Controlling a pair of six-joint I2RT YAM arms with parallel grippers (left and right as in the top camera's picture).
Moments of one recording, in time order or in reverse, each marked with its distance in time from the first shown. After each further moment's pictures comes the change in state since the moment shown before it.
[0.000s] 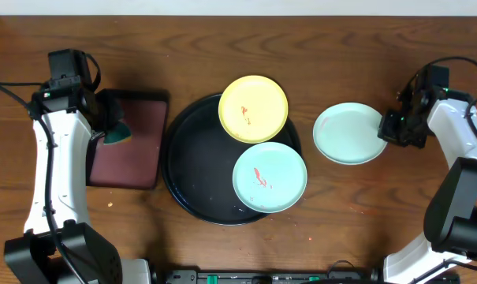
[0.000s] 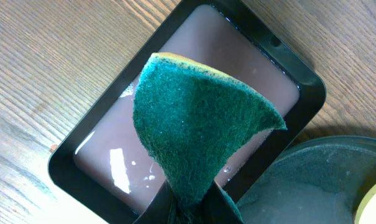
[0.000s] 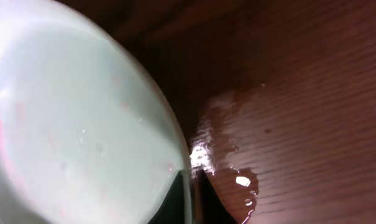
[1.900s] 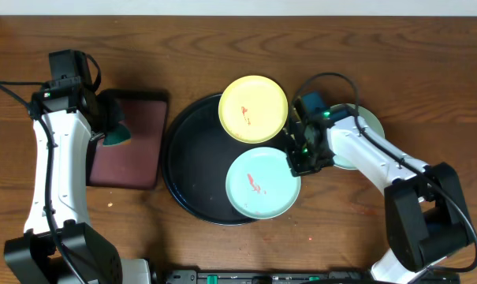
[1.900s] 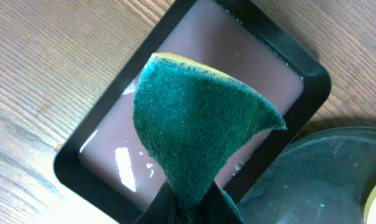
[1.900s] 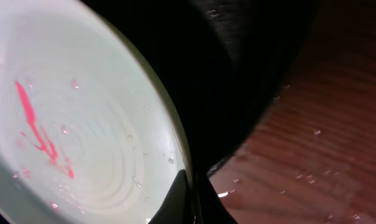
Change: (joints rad) left arm 0.000 0.000 0.000 -0.016 0.001 0.038; right arm 0.655 -0.030 -0.095 -0.056 -0.136 0.031
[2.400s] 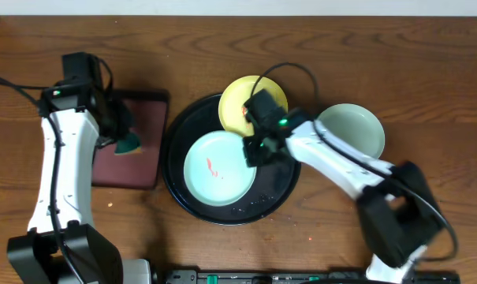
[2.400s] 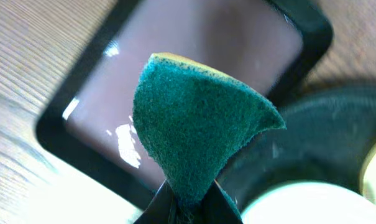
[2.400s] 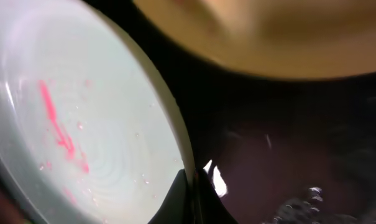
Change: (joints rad) left arm -0.064 0.000 0.000 -0.106 0.037 -0.037; right arm 0.223 0.106 0.142 0.195 0.034 0.296
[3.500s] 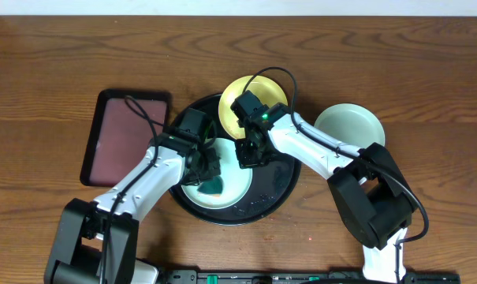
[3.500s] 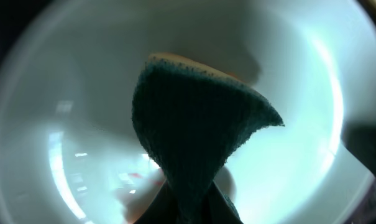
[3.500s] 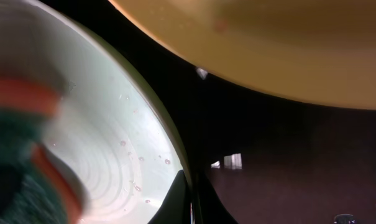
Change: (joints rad) left arm -0.525 0.012 -0.505 0.455 0.195 -0.127; right arm 0.018 0.142 0.118 -0.080 -0.010 0.025
